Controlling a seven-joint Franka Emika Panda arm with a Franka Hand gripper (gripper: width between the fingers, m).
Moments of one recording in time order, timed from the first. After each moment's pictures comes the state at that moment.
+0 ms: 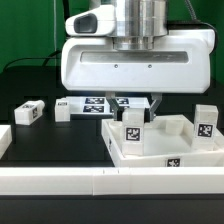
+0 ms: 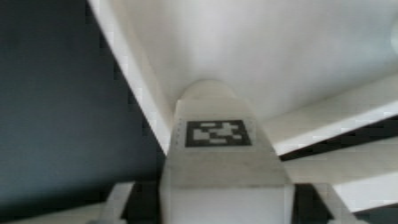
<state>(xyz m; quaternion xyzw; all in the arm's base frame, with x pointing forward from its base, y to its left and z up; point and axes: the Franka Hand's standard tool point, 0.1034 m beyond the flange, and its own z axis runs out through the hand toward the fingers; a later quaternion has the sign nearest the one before) 0.613 -0.003 0.079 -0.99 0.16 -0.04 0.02</state>
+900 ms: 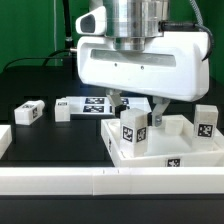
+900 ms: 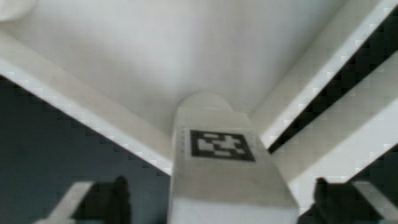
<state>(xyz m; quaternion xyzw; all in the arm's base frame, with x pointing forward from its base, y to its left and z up) 0.613 0.001 0.078 -0.94 0.35 -0.03 0.03</state>
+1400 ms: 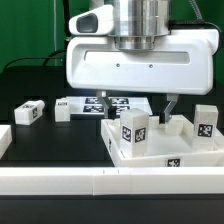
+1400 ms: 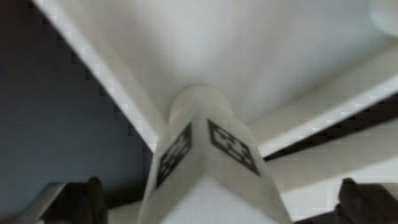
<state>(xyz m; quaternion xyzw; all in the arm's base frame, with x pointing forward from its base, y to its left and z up) 0.614 0.001 0.079 -0.99 0.15 -0.04 0.02</state>
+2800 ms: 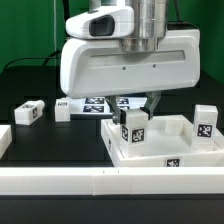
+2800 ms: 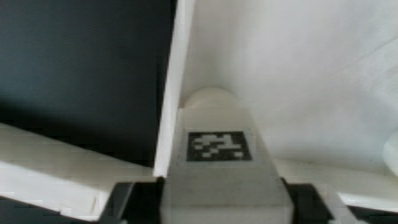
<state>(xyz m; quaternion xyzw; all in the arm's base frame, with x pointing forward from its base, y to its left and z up) 0.612 -0.004 0.077 -1.00 -0.07 -0.04 0.01</state>
